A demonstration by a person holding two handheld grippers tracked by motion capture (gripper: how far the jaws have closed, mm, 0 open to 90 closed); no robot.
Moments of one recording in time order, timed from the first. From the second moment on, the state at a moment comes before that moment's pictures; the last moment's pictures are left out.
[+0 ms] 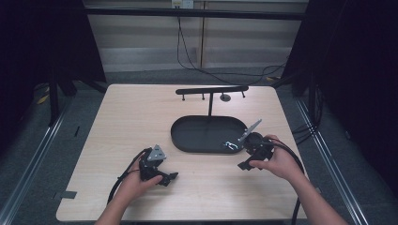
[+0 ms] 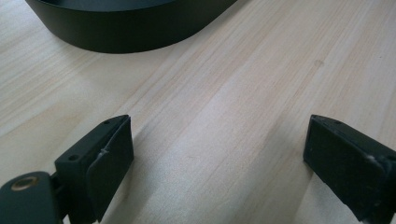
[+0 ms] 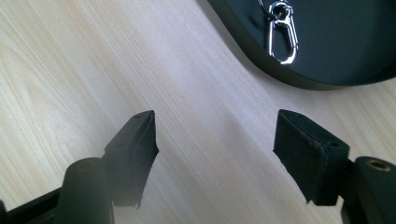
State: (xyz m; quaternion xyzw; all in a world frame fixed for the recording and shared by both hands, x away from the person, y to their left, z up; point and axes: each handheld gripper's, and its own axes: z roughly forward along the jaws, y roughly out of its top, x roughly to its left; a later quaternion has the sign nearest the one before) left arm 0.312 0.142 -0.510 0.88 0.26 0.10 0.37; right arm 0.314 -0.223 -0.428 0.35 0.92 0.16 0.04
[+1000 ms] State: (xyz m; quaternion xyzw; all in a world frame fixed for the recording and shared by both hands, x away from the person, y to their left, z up) left arm 0.312 0.142 -0.510 0.88 0.26 0.10 0.38; right arm 0.289 -0.250 -0.448 0.36 0.92 0.16 0.04
